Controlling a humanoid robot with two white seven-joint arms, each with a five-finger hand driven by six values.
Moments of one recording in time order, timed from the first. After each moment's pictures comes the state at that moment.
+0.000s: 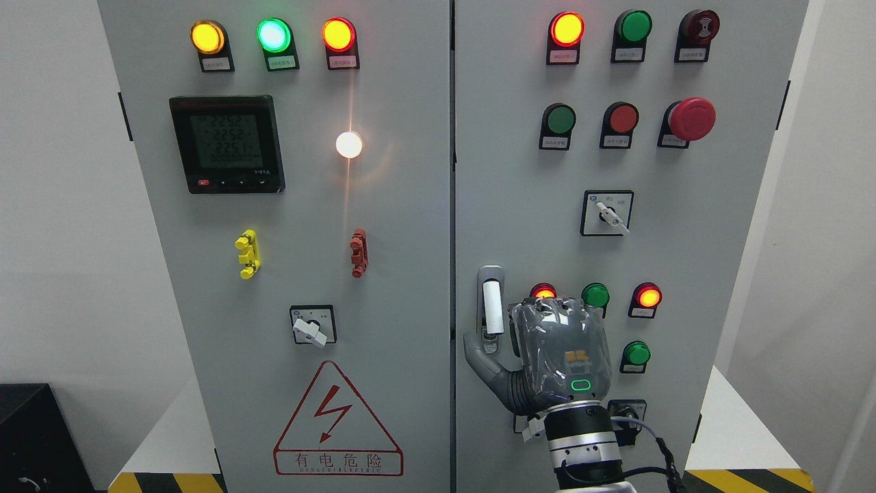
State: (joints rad) left arm 0.00 -0.11 -0.13 0.00 0.16 -0.11 0.00; right arm -0.46 0.14 0.27 -1.78 1.50 0.19 -0.01
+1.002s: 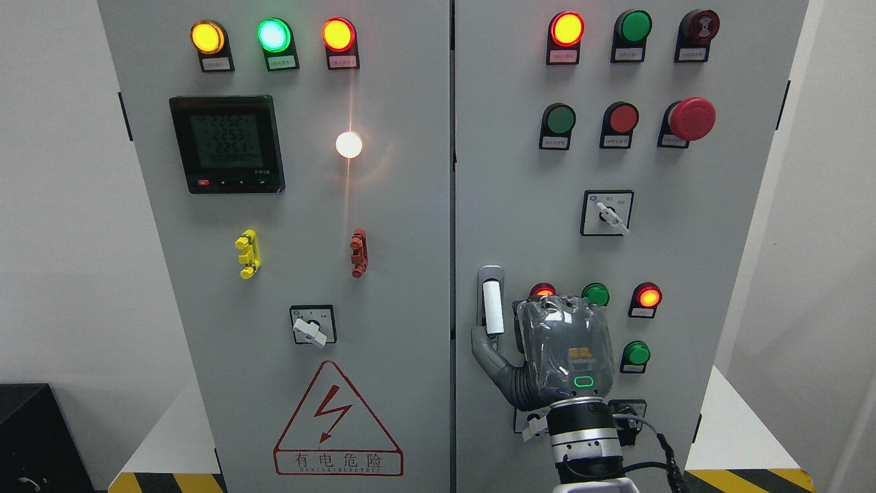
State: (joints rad) left arm 0.00 -0.11 -0.13 0.00 0.16 -0.11 0.00; right arm -0.47 0.14 0.27 -1.77 1.49 0.21 -0.01
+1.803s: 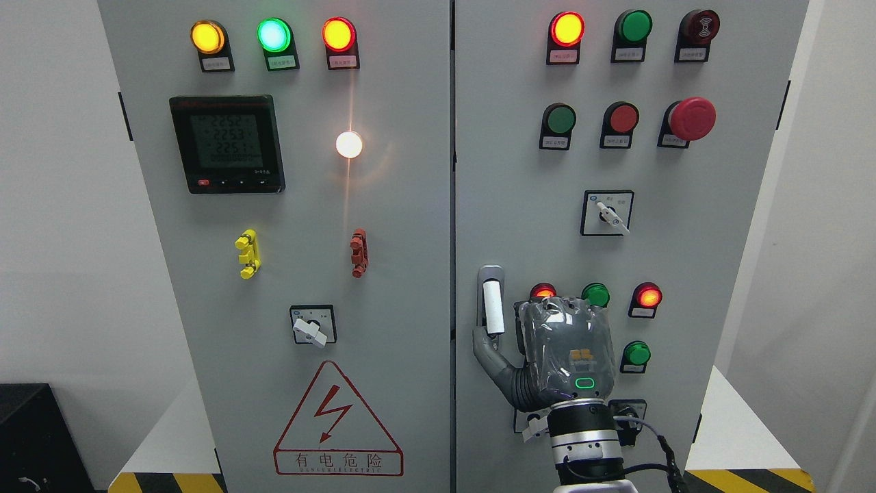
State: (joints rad) left arm 0.00 -0.11 -0.13 0.00 0.16 -0.11 0.00; right arm -0.46 0.14 0.27 -1.77 1.49 0.22 -0.01
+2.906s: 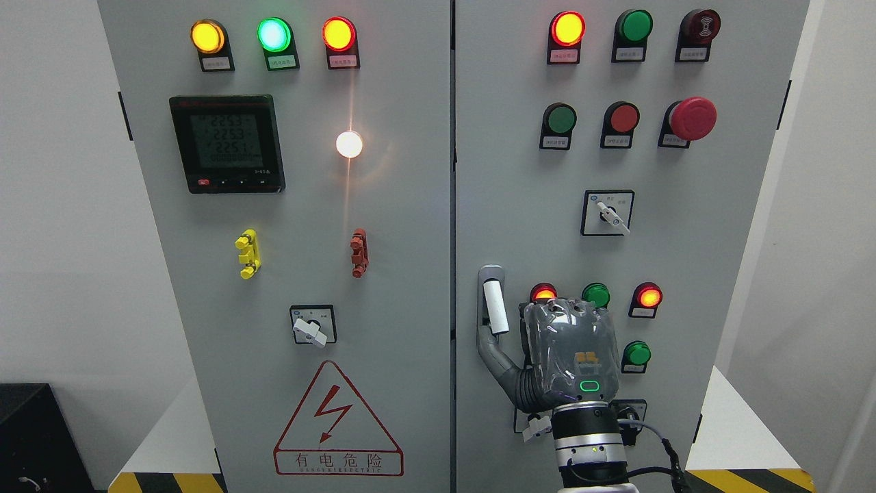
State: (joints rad) left arm 0.00 -0.11 -0.13 0.00 0.16 -0.11 0.00; right arm -0.45 0.14 0.26 -1.78 1.49 0.22 -0.03
